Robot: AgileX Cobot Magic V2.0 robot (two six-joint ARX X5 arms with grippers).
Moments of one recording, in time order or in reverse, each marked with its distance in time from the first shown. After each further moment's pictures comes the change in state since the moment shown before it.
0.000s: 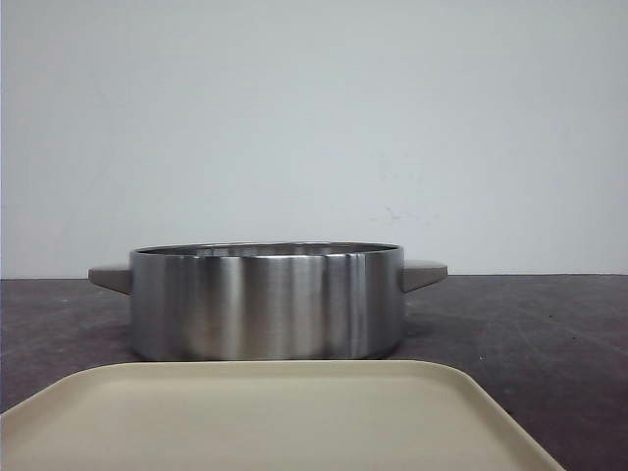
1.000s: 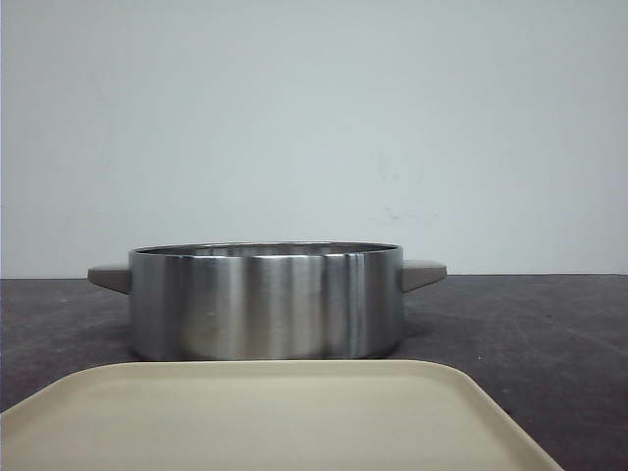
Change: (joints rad) left arm 0.364 -0.435 -1.065 0.839 0.253 -0.092; right arm 0.000 0.000 0.000 0.000 0.000 0.000
